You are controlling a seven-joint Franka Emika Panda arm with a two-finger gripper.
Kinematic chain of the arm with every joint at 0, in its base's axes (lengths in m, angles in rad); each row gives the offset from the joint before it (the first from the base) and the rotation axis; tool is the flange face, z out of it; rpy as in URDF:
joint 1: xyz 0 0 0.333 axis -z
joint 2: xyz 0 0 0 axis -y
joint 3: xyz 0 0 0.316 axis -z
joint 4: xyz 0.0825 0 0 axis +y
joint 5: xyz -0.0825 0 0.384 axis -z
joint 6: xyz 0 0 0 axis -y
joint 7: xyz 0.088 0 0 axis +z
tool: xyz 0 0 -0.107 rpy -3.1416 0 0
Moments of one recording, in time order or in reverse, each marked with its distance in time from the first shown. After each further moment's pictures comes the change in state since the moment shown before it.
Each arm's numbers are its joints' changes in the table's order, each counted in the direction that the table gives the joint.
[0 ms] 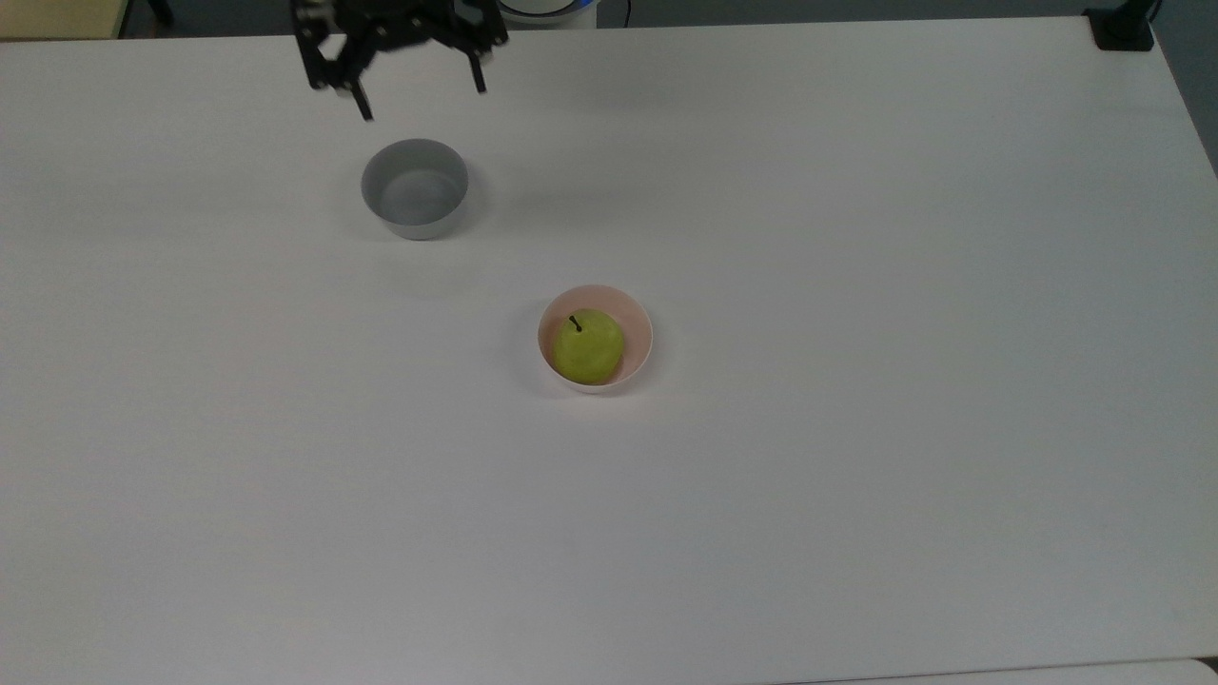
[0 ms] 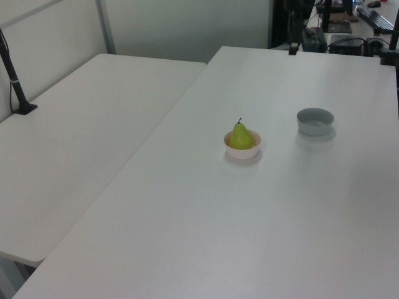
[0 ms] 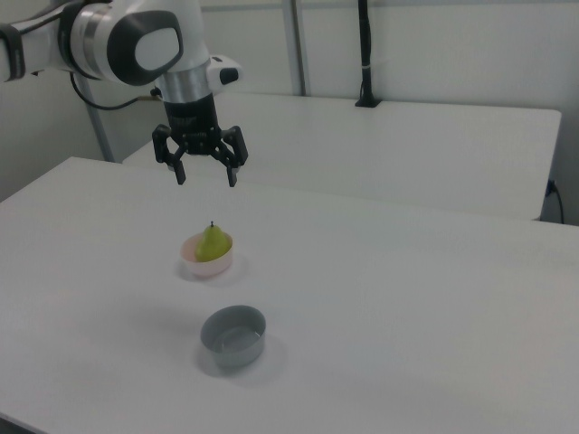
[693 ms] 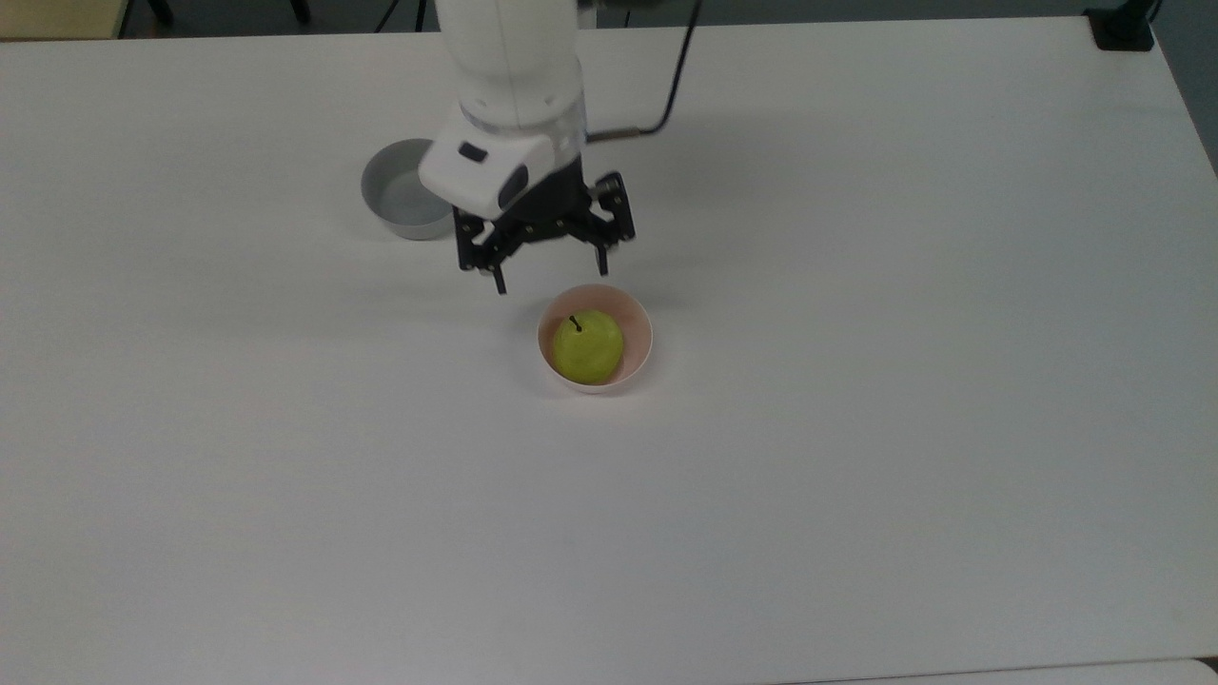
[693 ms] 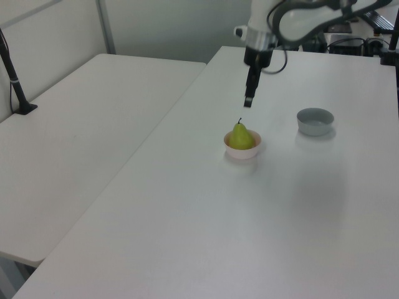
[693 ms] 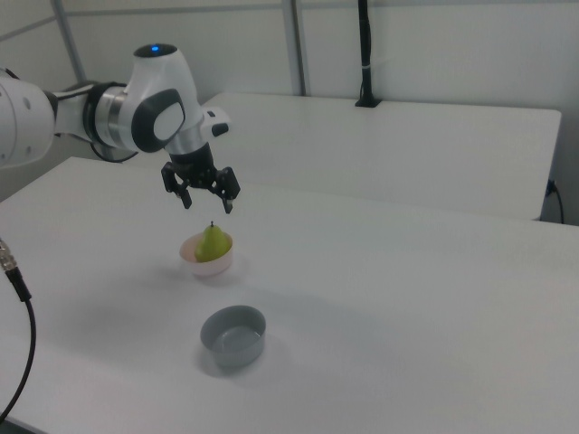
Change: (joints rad) arm -0.162 -0.226 -0.003 0.055 0.000 0.399 -0.244
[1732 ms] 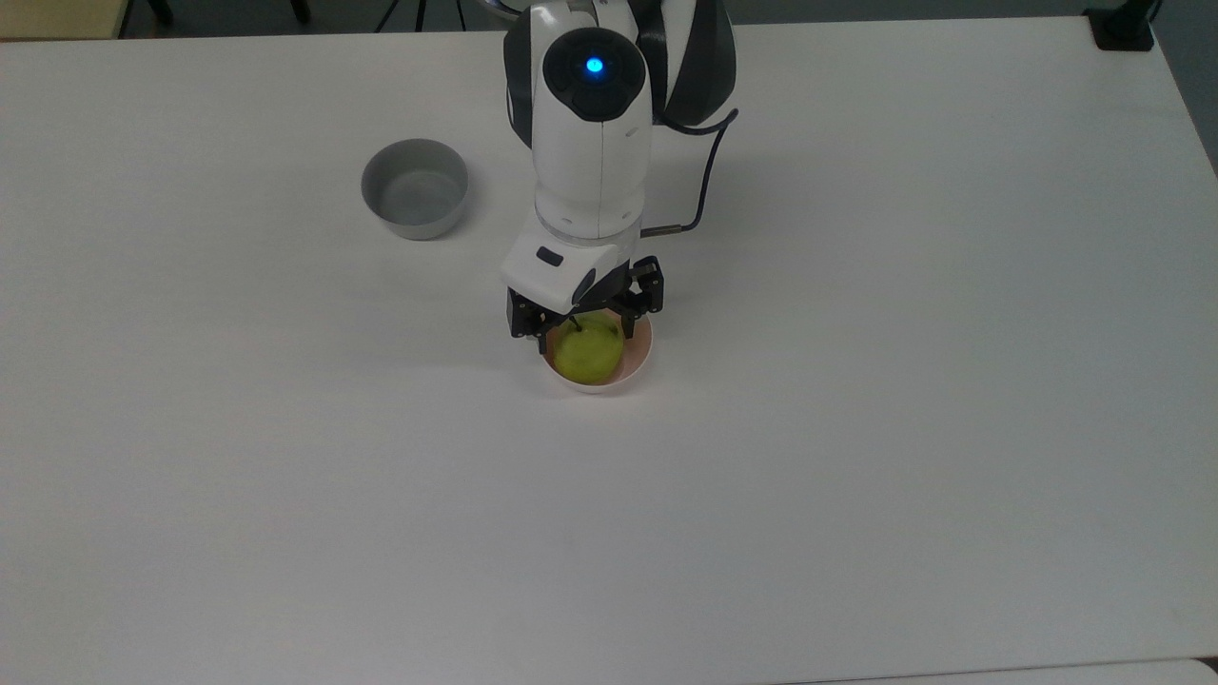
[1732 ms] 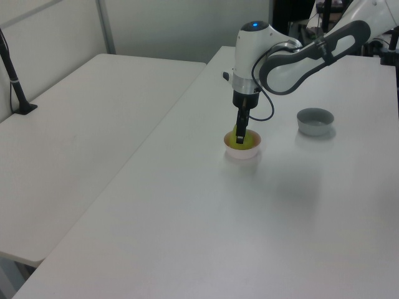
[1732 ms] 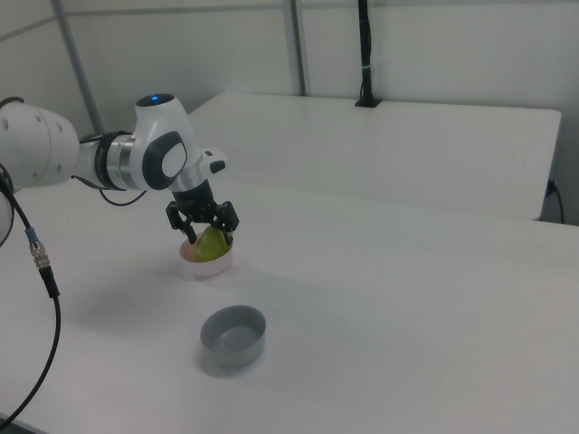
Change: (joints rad) arm -0.065 -0.168 0.000 0.001 0.110 0.122 -0.084
